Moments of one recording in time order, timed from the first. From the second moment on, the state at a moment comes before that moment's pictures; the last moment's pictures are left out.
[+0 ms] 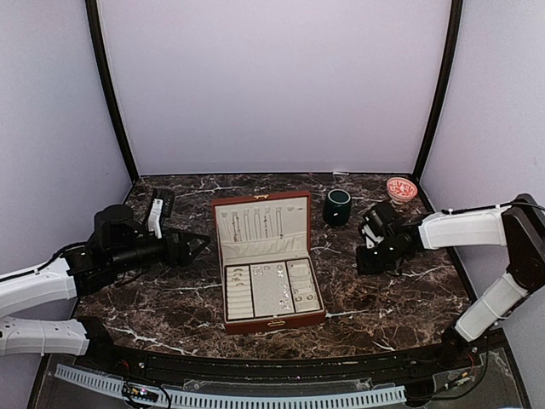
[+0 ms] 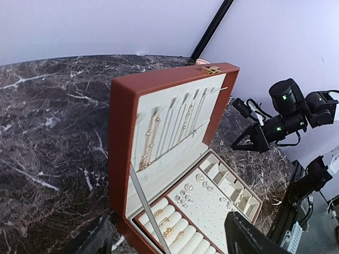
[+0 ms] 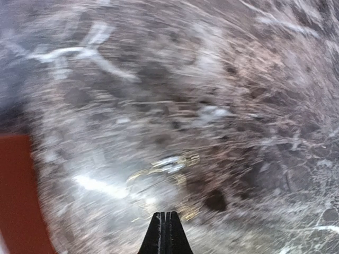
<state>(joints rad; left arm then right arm) -0.68 0.87 0.49 0.05 0.15 -0.42 0.57 1.53 0.78 -0.41 0.00 0.47</state>
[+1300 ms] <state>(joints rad) -0.87 1.24 0.54 0.54 0.14 -0.37 0.58 1.52 0.82 -0.53 0.08 0.41</state>
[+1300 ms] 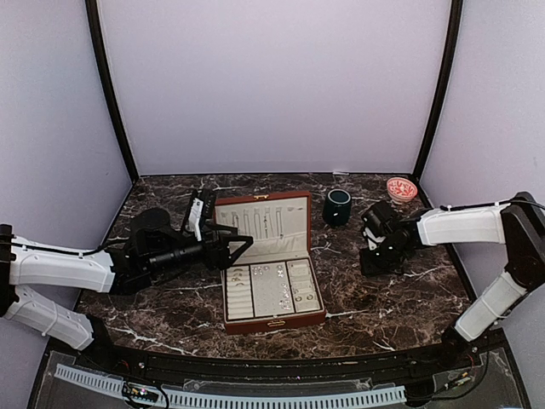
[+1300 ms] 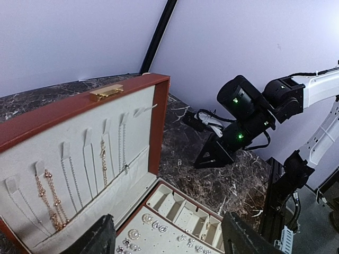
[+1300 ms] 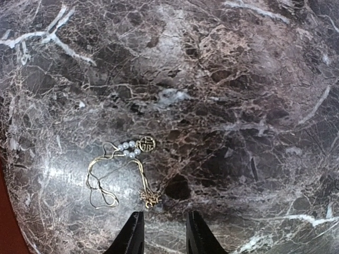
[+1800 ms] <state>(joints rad) -0.87 1.24 0.54 0.54 0.12 -0.37 0.61 1.63 0.87 -0.50 0.09 0.37</state>
